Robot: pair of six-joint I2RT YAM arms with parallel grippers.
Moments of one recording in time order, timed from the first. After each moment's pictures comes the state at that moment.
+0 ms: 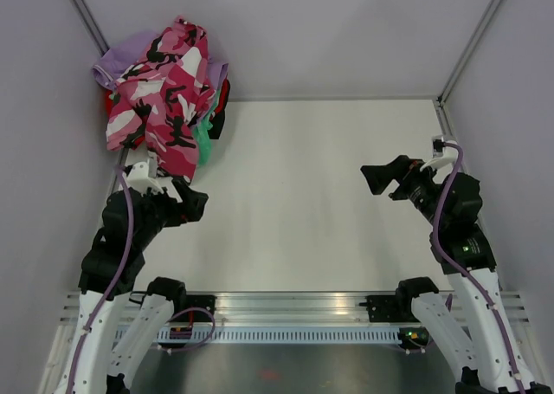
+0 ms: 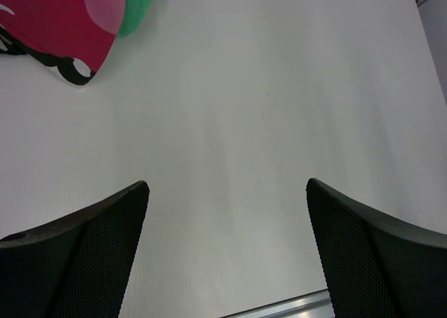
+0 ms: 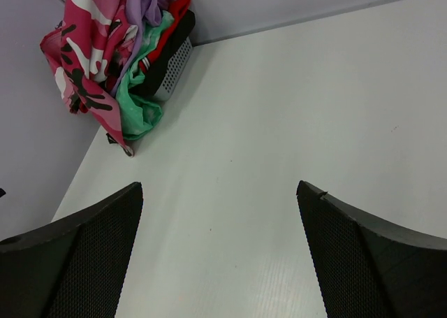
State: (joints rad) left arm -0.22 0.53 0.92 -0.77 0.06 -0.40; right arm 0.15 0.63 0.83 -0.33 -0.27 0.49
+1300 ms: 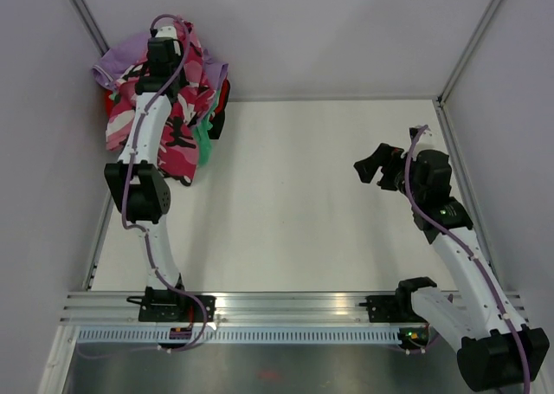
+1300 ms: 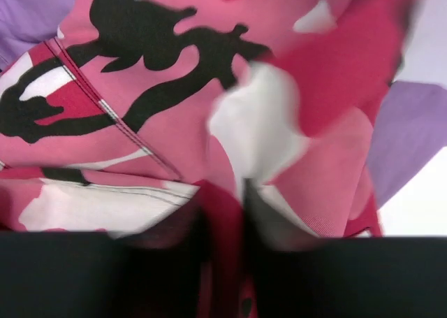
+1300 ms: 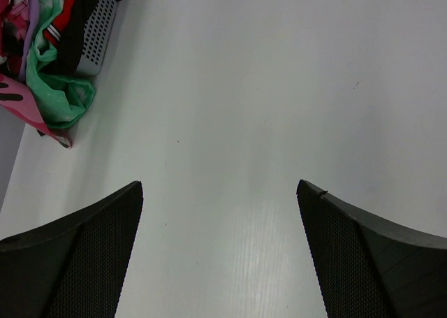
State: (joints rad) left arm -0.04 2.10 2.18 -0.50 -0.27 -0.06; right arm 0.15 0.88 0.80 -0.28 -0.18 0.46
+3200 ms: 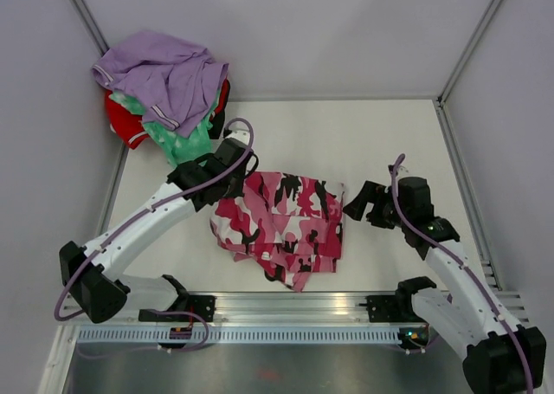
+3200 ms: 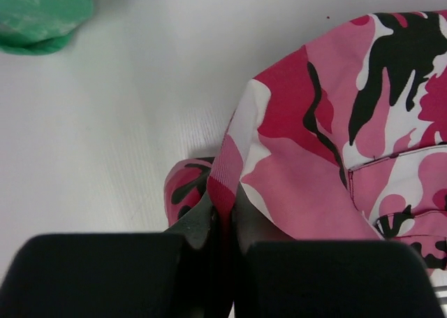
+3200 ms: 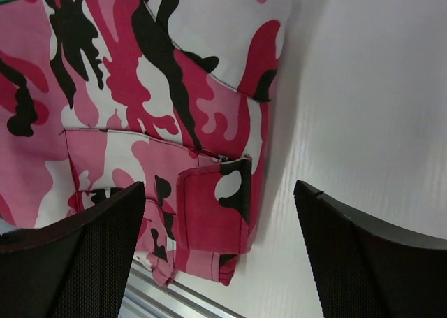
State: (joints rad) left arm -0.73 1.29 1.26 -0.86 -0.43 -0.36; right arm 0.20 0.81 0.58 -0.45 -0.28 0.54
